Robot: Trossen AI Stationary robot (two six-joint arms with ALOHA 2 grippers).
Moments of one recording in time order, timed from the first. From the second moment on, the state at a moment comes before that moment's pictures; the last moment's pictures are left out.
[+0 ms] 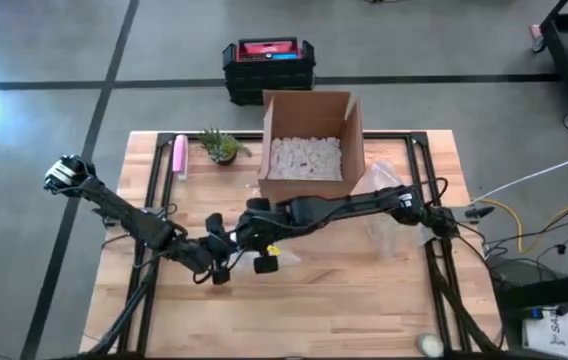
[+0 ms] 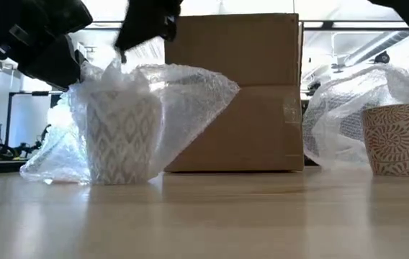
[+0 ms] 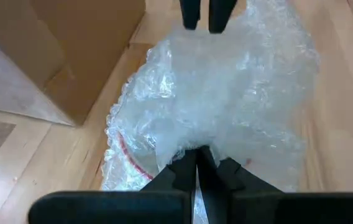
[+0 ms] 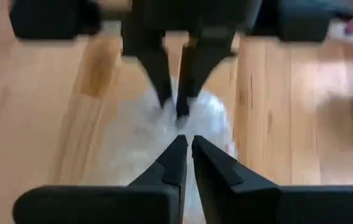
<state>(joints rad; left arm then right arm) -0.53 1.21 0.56 -0.14 -0.58 -0.48 0.15 2.35 2.27 -0.82 0.07 -0.08</state>
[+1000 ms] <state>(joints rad) -0.54 1.05 0.48 -0.47 -0.44 -0.78 0.13 2.43 2.16 -0.80 -0.03 -0.04</state>
